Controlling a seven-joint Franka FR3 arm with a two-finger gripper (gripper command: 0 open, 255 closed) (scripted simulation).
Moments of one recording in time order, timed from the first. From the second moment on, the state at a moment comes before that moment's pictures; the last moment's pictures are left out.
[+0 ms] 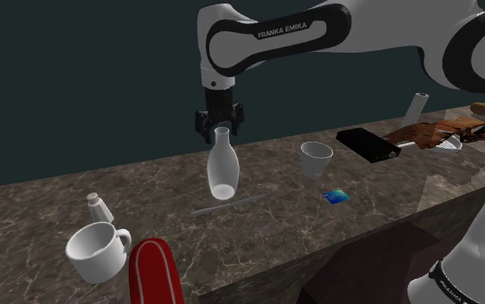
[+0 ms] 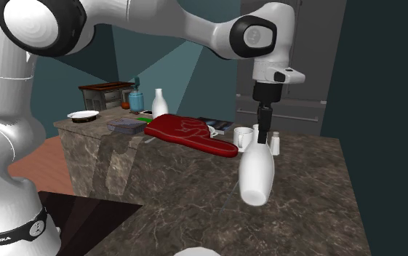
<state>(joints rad) 0.17 0.43 0.29 -1.41 -0.11 1.79 0.51</state>
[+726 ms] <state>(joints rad) 0.17 0.43 0.29 -1.41 -0.11 1.79 0.51</state>
